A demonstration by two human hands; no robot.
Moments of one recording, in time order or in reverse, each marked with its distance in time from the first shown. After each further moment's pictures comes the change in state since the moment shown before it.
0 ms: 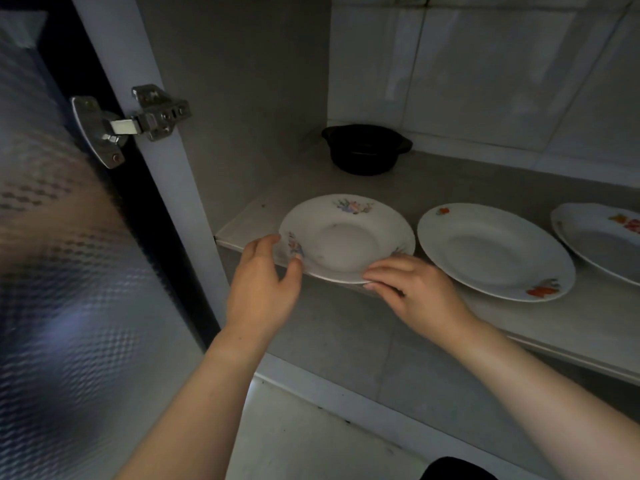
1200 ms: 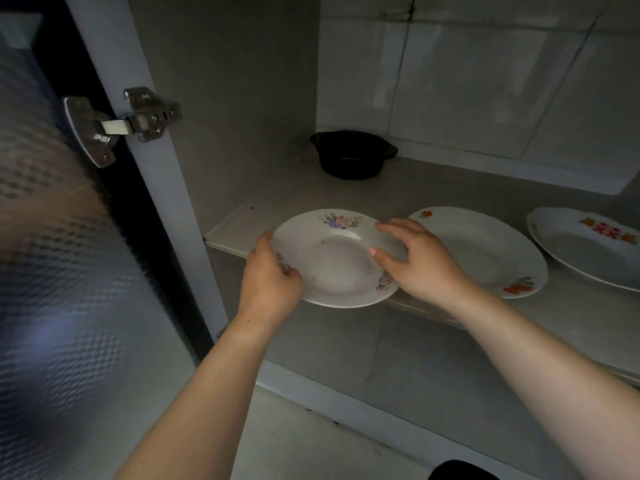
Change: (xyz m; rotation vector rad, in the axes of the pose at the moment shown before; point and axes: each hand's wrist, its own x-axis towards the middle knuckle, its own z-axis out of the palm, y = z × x) left_hand 0.000 0.019 0.009 -0.206 -0.090 -0.127; right_hand 0.031 -0.001 -0.037 0.040 -0.213 0.557
